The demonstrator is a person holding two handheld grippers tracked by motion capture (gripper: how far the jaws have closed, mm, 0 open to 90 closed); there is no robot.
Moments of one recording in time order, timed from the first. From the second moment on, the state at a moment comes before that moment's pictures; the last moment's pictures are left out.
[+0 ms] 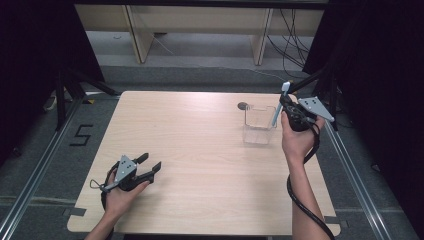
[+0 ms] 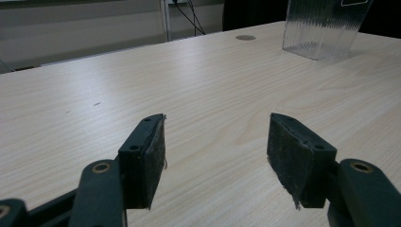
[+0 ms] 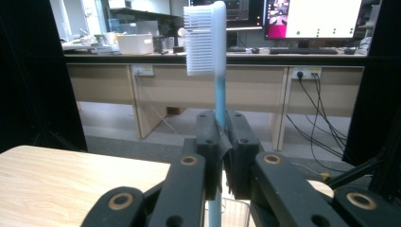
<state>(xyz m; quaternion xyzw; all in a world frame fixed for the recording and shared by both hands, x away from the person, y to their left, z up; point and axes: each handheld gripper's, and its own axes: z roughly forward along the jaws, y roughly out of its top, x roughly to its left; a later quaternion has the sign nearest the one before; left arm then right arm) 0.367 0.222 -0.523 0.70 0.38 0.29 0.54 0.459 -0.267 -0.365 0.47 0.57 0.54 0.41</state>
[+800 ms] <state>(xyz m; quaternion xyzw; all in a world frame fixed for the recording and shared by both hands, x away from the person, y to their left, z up) 0.367 0.222 -0.522 0.70 0.38 0.29 0.54 0.466 -0.271 -0.375 0.48 0.57 0.53 0.41</state>
